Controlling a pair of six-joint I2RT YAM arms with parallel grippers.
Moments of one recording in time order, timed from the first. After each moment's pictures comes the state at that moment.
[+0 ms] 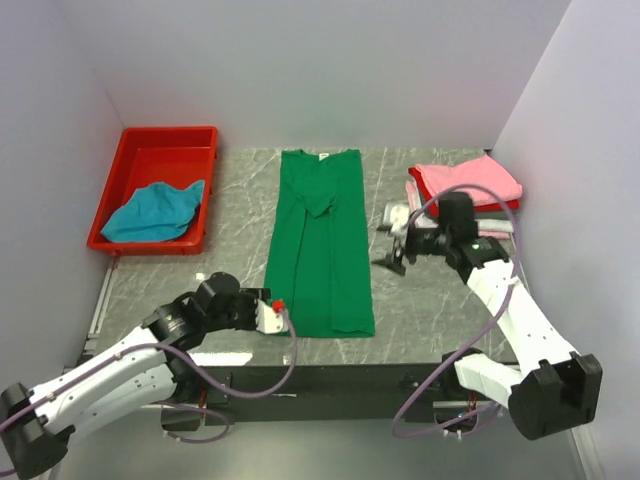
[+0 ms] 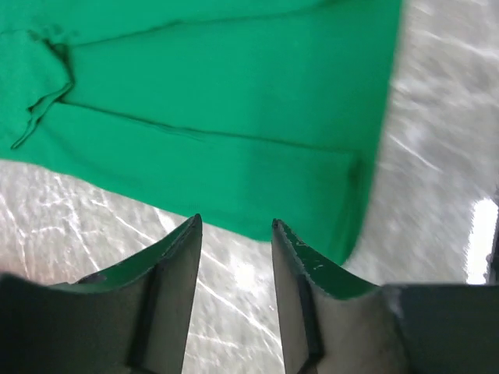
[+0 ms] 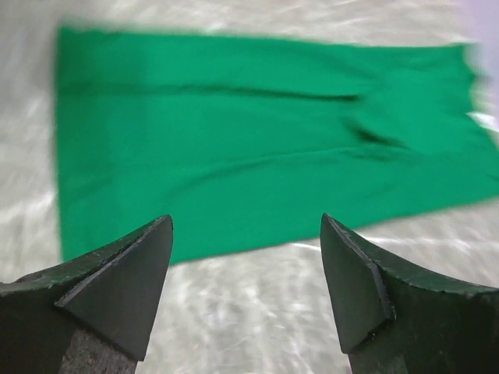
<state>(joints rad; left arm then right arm) -0.82 0.71 0.48 -0.40 0.16 0.77 0.22 1.12 0.94 -0.48 -0.87 -0.80</state>
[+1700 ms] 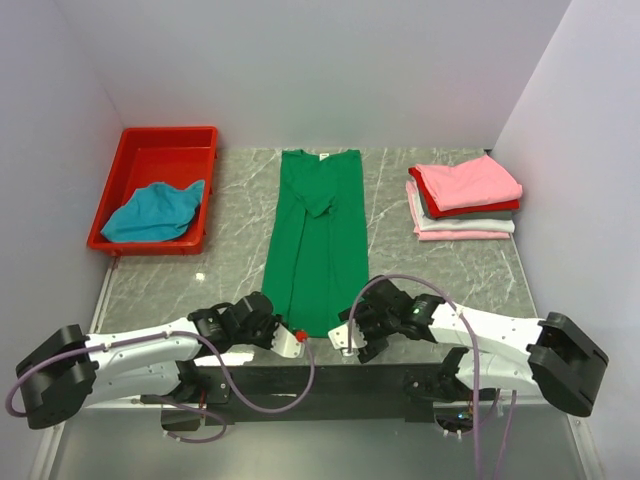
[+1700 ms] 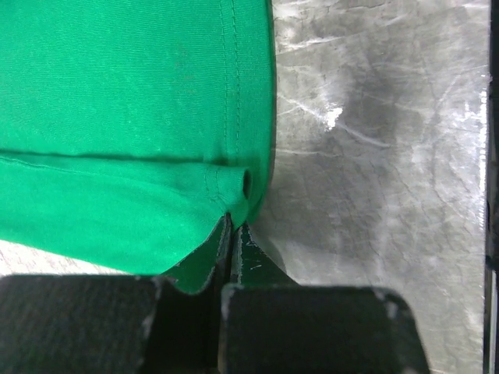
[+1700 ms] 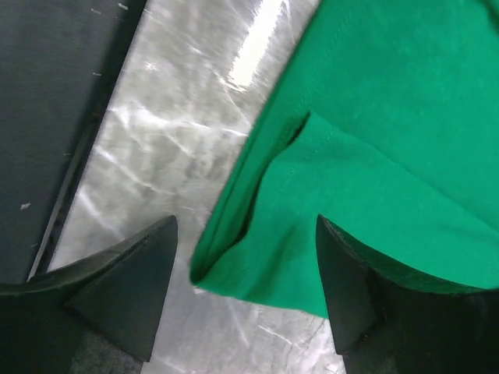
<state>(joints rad) -1.01 1.01 0.33 -0.19 0.04 0.87 0.92 1.11 0.45 -0.34 -0.40 -1.09</state>
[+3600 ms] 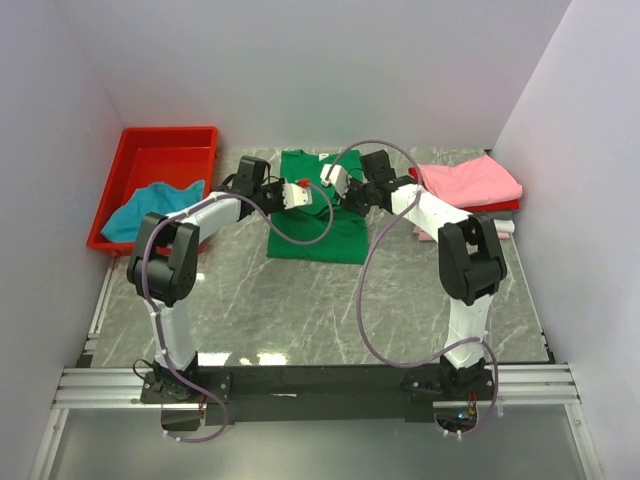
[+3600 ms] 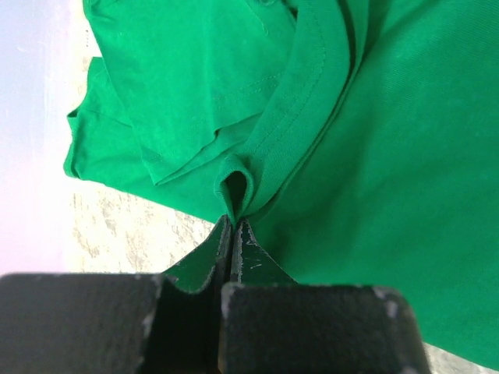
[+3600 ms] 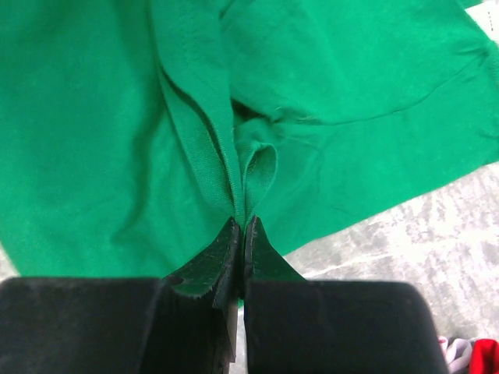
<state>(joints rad) -0.35 1.94 1.35 -0.14 0.44 1.08 0.39 1.94 1.46 -0.36 -0.37 -0.81</state>
